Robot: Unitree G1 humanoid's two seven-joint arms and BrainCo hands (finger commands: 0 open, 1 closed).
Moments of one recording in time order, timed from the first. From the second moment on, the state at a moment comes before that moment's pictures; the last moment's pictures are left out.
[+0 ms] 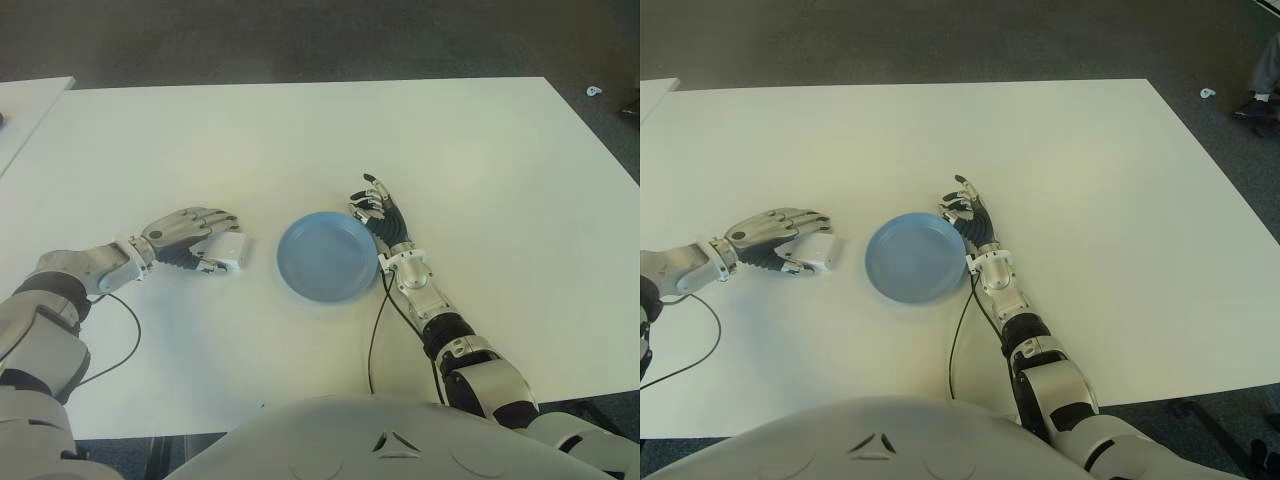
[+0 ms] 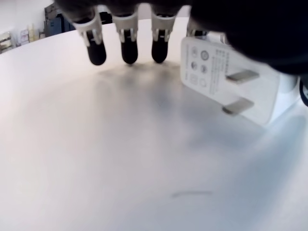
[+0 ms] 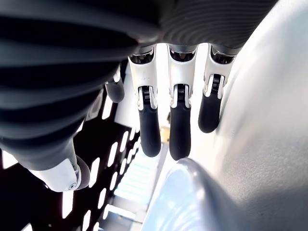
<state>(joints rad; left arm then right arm) -0.53 0.88 -0.71 1.10 1.04 -0.90 0.61 -0.33 -0.05 0.16 0.87 -0.26 -0.57 -0.17</state>
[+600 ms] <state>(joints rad) -0.53 0.88 -0.72 1.09 1.04 -0.90 0.62 -0.33 -0.04 0.15 0.87 -0.27 -0.57 -0.17</state>
